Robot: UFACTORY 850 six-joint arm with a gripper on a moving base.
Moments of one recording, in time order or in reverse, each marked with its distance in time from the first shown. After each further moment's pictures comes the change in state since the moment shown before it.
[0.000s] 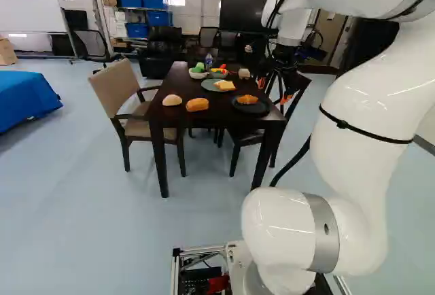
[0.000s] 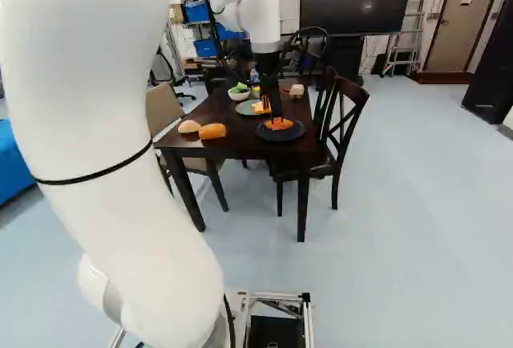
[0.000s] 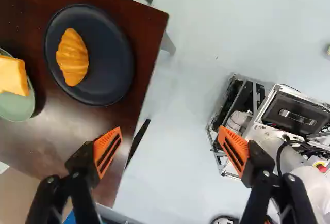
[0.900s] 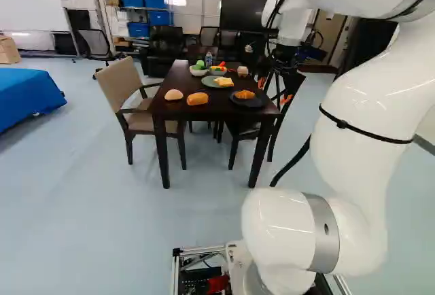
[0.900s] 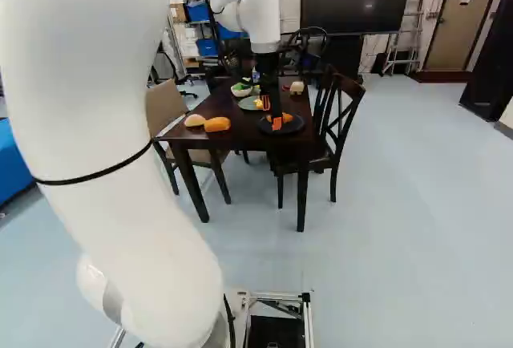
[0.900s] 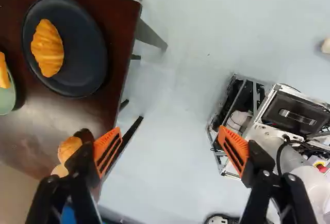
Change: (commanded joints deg) arm 0.0 0.0 0.0 0.0 0.0 0.0
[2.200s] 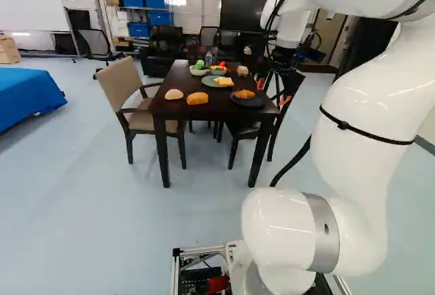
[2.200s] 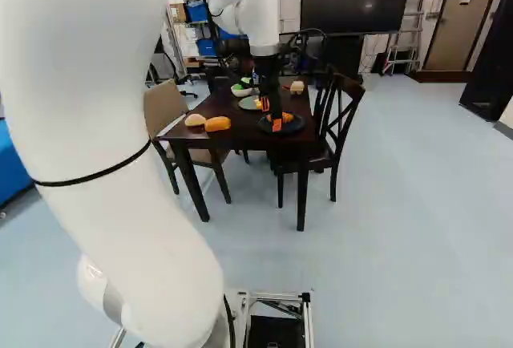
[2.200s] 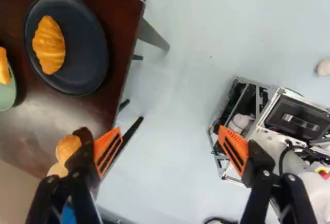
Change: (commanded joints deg) arm 0.5 0.7 1.9 0.0 3.0 -1.6
